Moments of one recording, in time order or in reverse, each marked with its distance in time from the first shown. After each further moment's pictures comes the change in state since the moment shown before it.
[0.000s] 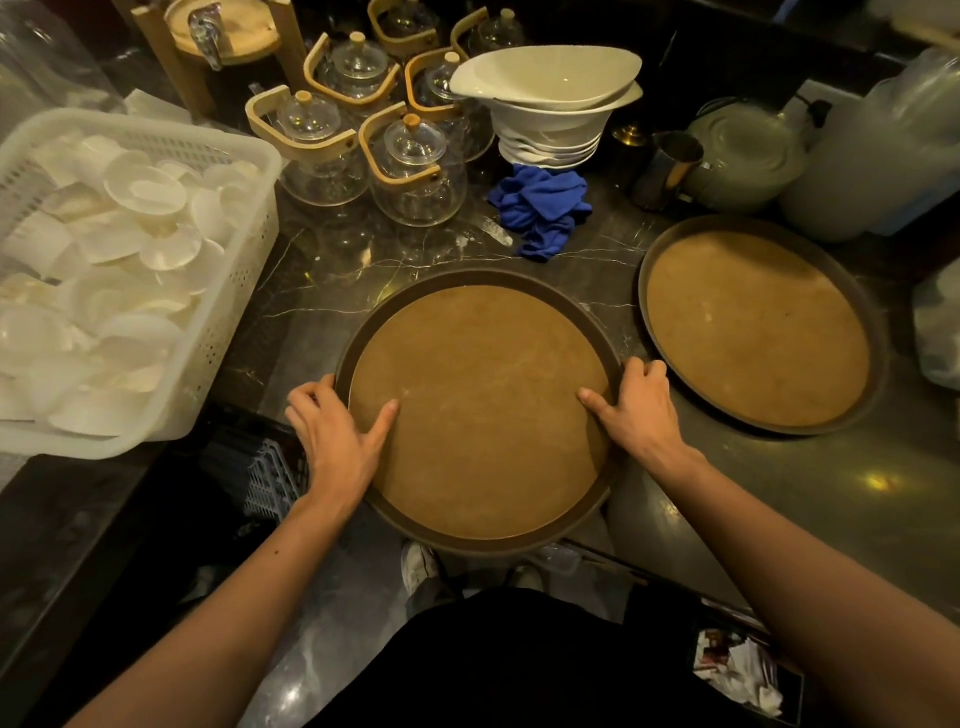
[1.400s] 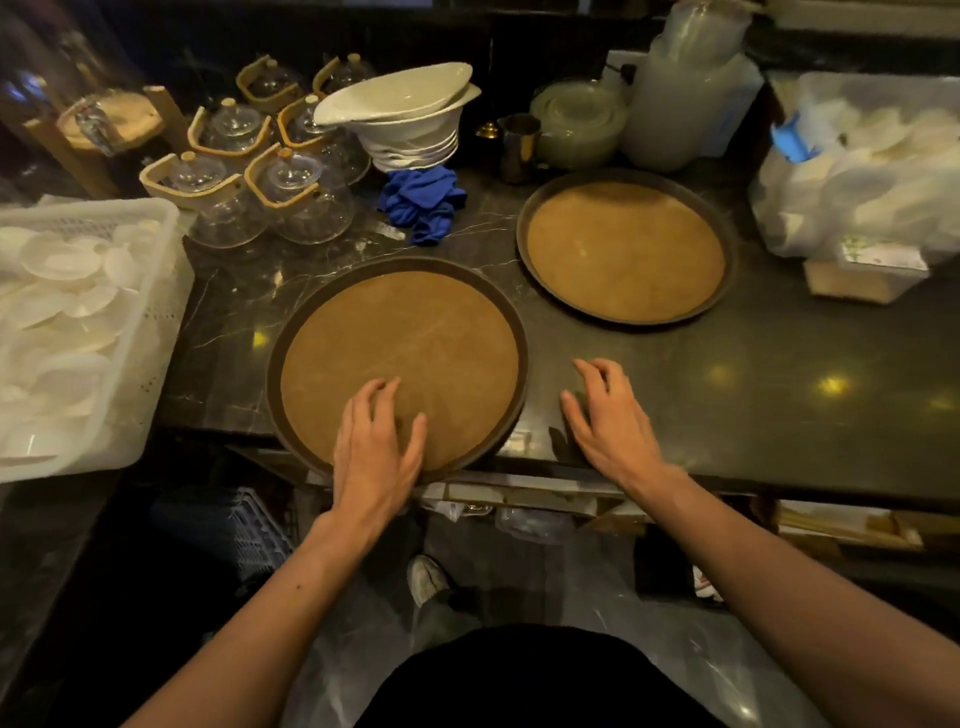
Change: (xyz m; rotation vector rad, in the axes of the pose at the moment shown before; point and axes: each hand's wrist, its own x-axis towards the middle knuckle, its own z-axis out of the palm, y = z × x) left_hand -0.113 0.068 -0.003 0.113 -0.173 0.551; right_hand -0.135 0.090 0.015 0.096 0.313 -0.220
